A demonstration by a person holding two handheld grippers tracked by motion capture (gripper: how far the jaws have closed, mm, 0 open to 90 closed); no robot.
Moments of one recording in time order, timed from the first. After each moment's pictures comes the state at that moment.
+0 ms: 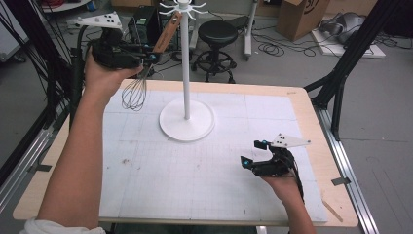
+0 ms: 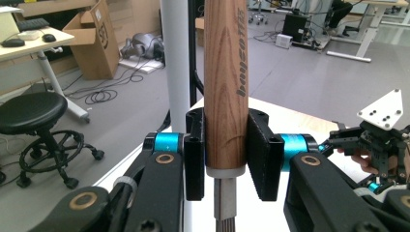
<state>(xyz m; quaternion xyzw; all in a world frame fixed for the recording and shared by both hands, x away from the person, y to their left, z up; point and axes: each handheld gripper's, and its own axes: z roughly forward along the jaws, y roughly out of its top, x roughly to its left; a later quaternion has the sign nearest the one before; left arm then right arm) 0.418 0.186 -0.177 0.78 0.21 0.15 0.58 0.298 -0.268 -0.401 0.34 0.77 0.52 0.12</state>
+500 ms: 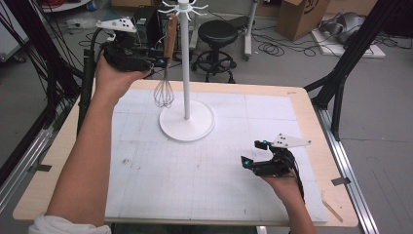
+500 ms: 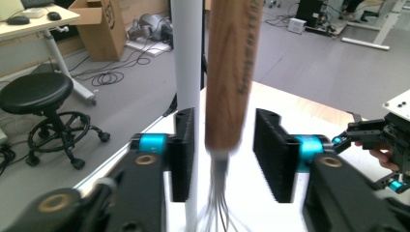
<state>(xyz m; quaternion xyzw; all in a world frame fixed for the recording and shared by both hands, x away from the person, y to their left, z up) 0.429 0.172 -0.188 0.79 0.23 0.15 0.55 0.297 -0.269 -0.401 0.34 0.77 0.52 0.12</state>
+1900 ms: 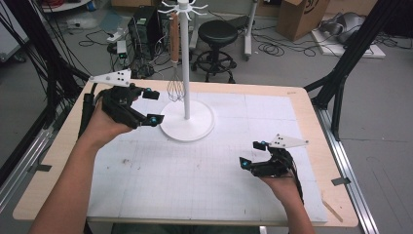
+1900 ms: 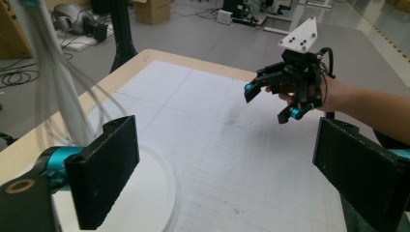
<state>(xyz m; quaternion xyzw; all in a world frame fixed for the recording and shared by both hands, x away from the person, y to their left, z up) 0.365 0.182 -0.268 0.80 0.14 0.04 0.58 0.297 -0.264 -0.402 0.34 0.78 0.52 0.11</state>
